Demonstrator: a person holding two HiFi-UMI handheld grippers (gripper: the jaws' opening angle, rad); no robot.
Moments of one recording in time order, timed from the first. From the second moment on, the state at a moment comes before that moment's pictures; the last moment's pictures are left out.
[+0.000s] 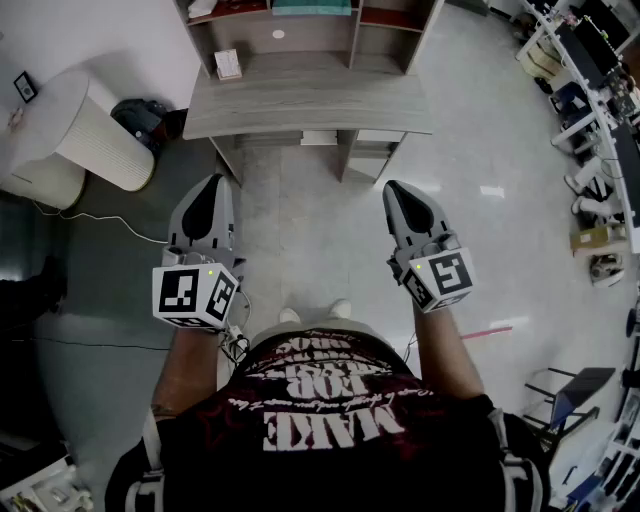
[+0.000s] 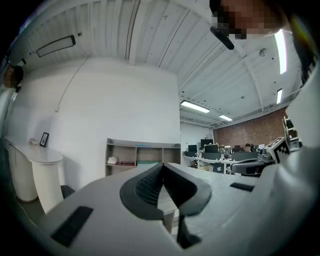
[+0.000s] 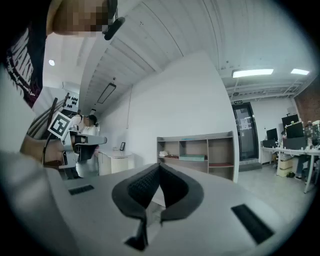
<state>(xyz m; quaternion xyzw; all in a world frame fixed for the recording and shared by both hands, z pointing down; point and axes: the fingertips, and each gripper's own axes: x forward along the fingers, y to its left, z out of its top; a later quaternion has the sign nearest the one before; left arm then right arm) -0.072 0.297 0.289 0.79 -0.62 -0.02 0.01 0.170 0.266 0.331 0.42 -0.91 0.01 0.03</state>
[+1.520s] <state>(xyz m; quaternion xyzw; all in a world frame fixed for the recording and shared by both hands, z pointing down) -0.216 0.241 0.364 0.74 -0.67 -0.01 0.07 0.159 0.199 0.374 0.51 -0.86 0.06 0.03</state>
